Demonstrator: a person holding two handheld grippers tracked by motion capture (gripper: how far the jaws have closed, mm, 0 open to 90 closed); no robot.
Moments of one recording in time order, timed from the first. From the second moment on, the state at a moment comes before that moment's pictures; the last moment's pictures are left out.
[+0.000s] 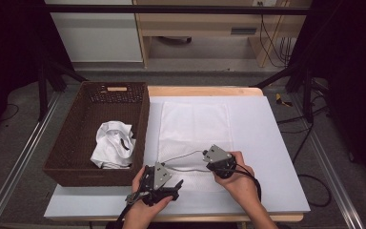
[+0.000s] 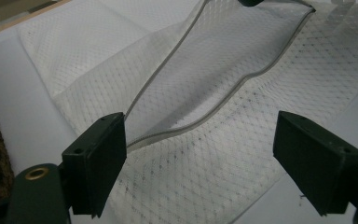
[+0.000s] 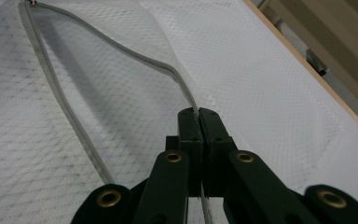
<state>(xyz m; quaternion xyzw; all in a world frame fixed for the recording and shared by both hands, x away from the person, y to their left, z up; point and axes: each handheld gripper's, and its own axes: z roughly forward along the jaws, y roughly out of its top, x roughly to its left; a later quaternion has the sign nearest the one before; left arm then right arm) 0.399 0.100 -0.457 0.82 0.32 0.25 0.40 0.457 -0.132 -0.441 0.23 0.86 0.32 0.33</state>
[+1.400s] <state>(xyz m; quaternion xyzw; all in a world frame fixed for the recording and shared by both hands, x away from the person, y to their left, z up) 0.398 0.099 -0.456 0.82 0.32 0.25 0.40 0.450 -0.133 -0.419 0.22 0.82 0.35 0.39</state>
